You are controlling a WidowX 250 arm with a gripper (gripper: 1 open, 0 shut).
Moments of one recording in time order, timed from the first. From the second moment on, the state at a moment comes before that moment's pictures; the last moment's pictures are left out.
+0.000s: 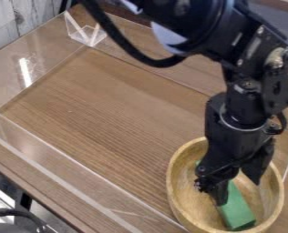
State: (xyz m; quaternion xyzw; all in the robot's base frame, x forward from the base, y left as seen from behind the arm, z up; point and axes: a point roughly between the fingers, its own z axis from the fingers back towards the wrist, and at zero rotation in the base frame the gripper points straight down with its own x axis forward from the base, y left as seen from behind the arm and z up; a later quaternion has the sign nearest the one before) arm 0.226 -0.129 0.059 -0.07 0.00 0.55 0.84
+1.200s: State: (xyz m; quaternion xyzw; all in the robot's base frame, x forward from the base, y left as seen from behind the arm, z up) arm 0.233 -0.120 0.046 -0.07 -0.01 0.49 0.87
